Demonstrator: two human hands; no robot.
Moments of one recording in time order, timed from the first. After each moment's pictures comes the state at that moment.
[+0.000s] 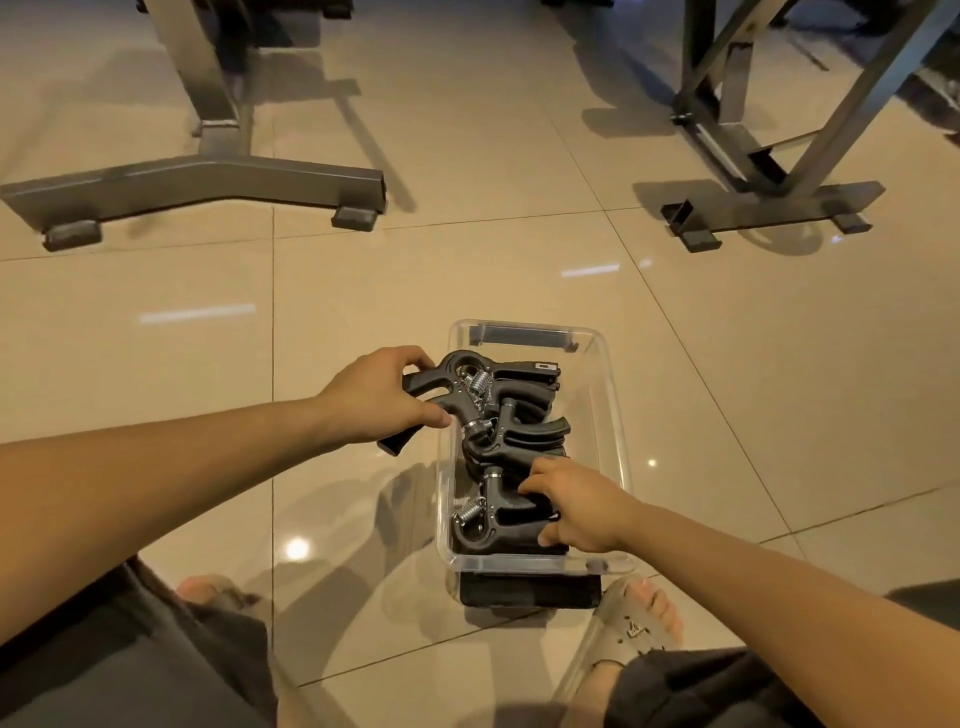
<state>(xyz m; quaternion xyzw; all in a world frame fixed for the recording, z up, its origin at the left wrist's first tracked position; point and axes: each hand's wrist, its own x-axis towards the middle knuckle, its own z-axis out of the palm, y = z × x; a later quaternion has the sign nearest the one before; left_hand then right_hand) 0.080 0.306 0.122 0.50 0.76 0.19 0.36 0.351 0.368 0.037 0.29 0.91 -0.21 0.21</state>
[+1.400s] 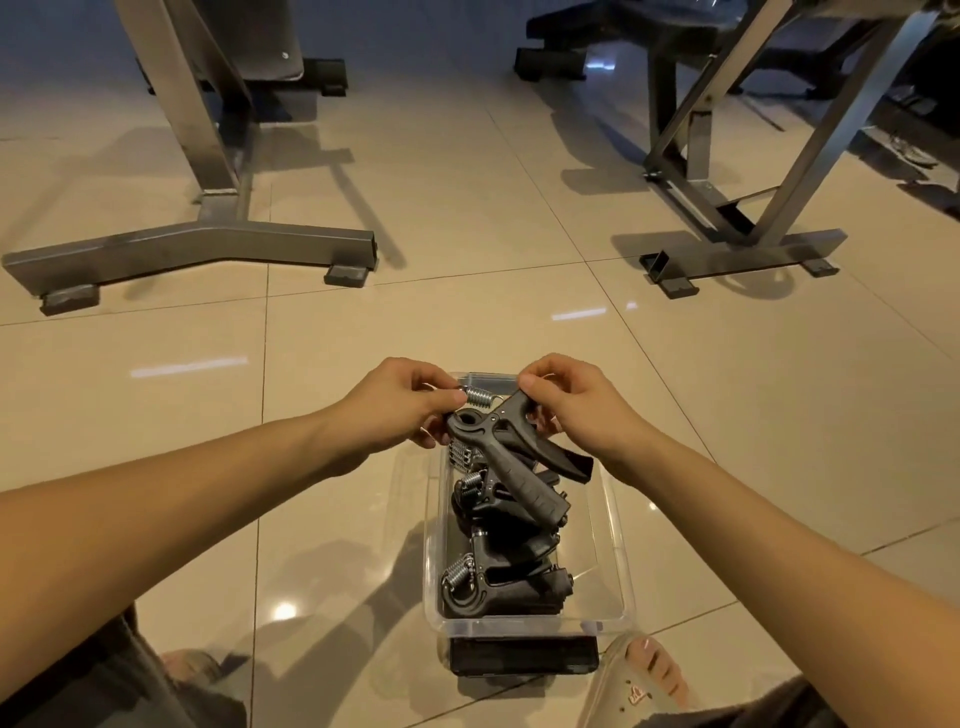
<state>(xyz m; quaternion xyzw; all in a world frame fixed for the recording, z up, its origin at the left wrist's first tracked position) 0.099 0.332 0.169 0.41 0.68 0.35 0.50 0.303 0.427 0.151 0.45 0.66 -0.56 -0.20</state>
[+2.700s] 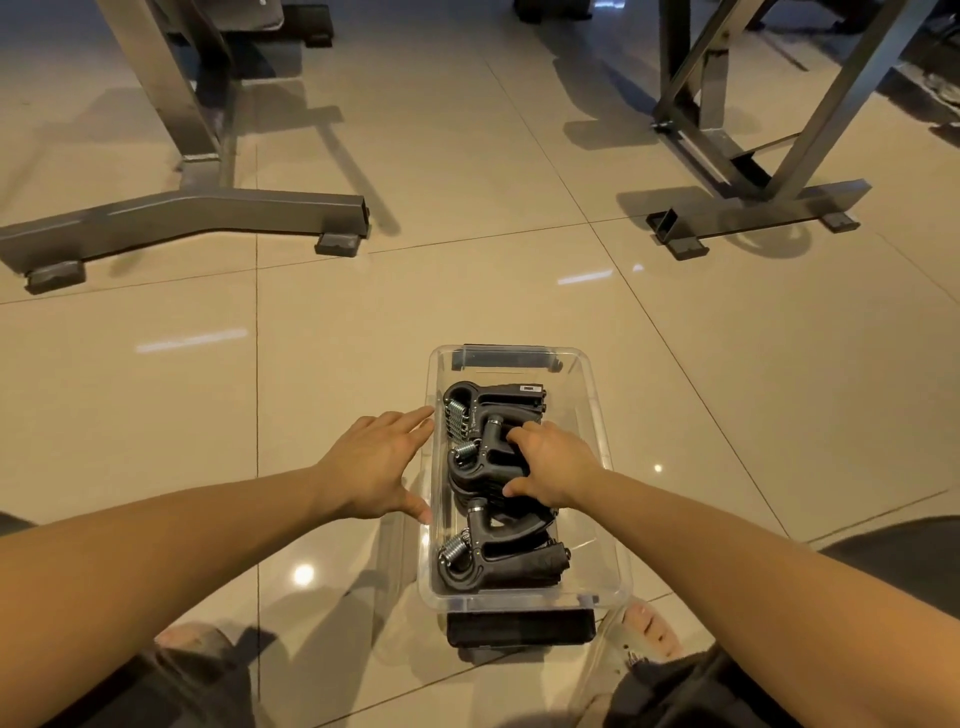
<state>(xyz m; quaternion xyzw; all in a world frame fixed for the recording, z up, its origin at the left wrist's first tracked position) 0.088 0.313 0.067 0.72 0.65 -0.11 0.20 0.313 0.425 0.031 0.41 0.88 -0.17 0.17</state>
